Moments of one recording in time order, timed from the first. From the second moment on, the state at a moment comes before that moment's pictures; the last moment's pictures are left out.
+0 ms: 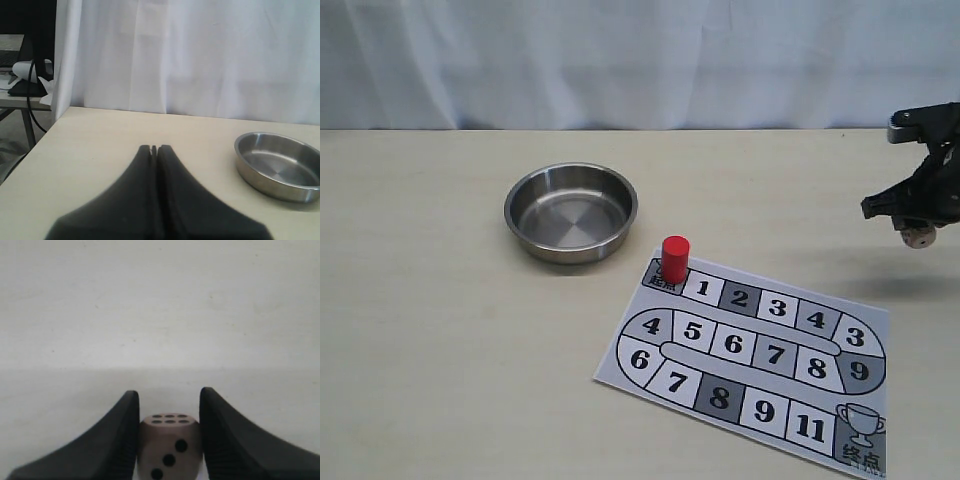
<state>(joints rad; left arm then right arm) 0.02 0.00 0.01 0.05 0.15 -0.10 -0.11 1.91 -1.21 -0.20 0.47 -0.01</state>
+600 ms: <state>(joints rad) 0.02 0.00 0.01 0.05 0.15 -0.10 -0.11 1.91 -1.21 0.67 0.53 -0.70</state>
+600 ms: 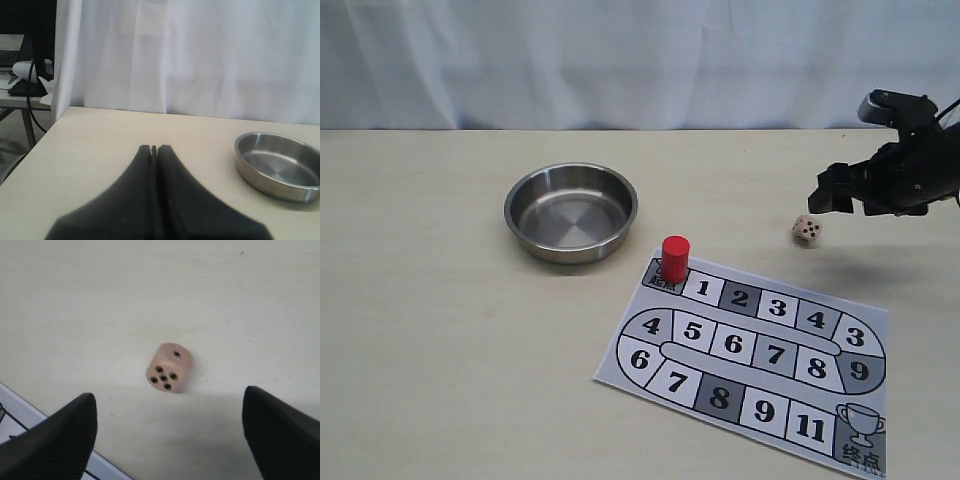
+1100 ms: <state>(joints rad) 0.02 0.00 0.01 0.05 0.15 -0.10 -0.11 1.91 -1.21 0.59 0.47 -0.69</state>
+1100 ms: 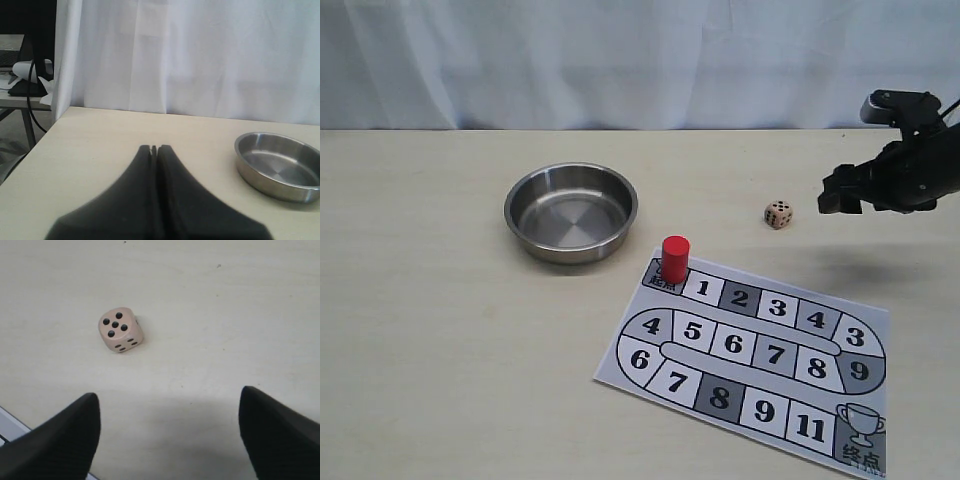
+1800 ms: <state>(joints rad) 0.02 0.00 0.01 0.05 0.15 -0.10 0.00 2.01 -1.33 0.50 0.54 -0.56</state>
